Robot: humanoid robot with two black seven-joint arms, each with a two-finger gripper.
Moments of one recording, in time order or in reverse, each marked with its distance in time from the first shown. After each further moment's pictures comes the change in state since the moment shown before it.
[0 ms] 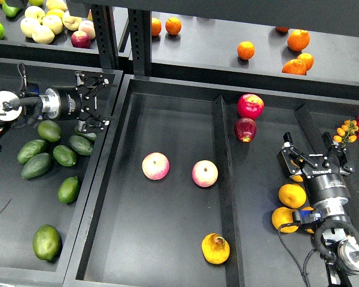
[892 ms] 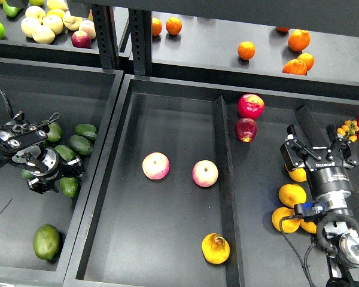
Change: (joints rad) left arm -0.152 -0.059 0.947 0.245 0.456 0.000 0.000; right arm 0.036 0.000 0.009 0.001 -0.005 0.000 0.013
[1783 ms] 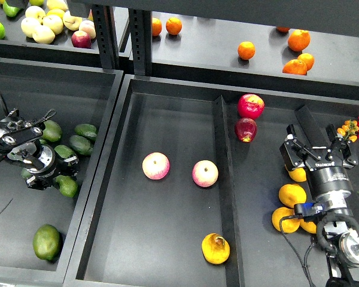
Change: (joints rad) left arm 0.000 0.011 0.024 0.004 -0.009 0.000 0.000; right arm 0.002 0.000 0.000 -0.001 -0.001 0.000 0.000
